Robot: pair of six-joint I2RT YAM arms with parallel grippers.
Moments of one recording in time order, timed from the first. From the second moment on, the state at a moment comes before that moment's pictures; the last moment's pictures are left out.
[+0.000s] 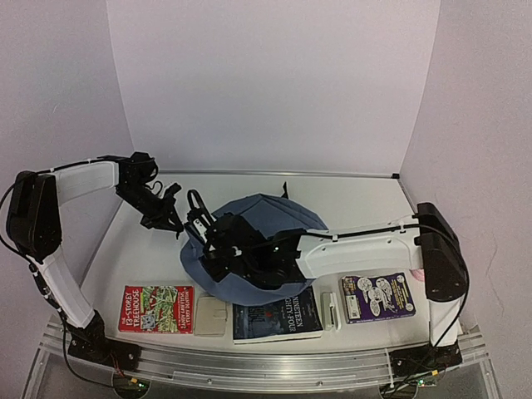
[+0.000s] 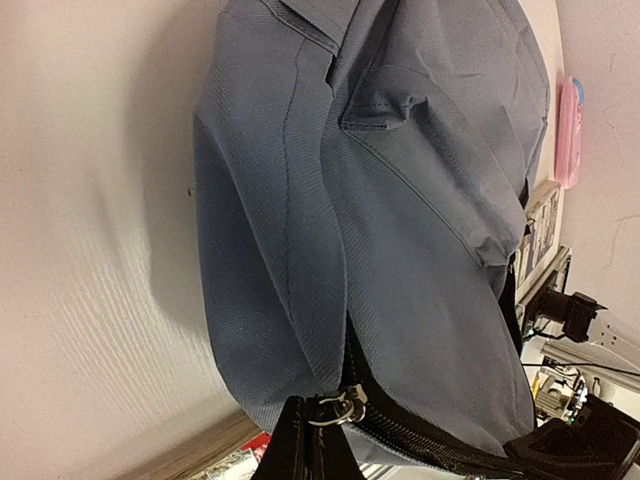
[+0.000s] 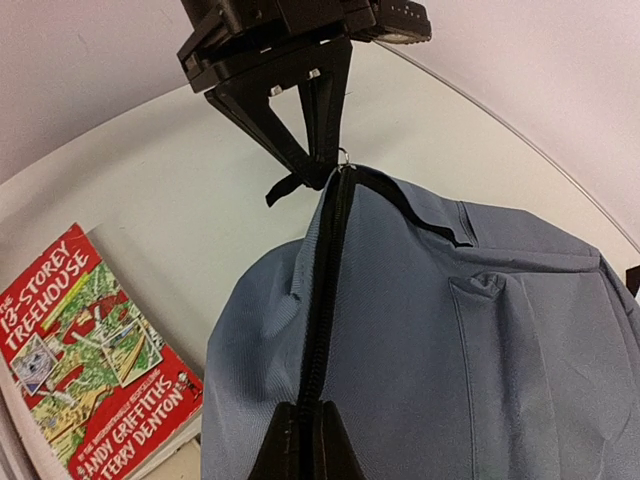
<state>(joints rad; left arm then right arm) -0.24 1.71 1.30 -0.88 0.61 -0.17 1.28 2.06 1.61 -0.13 0.41 0.13</state>
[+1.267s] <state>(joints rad) -0.18 1.85 1.32 -0.75 0.74 -0.21 1.14 1.65 1.16 -0.27 0.57 0.97</state>
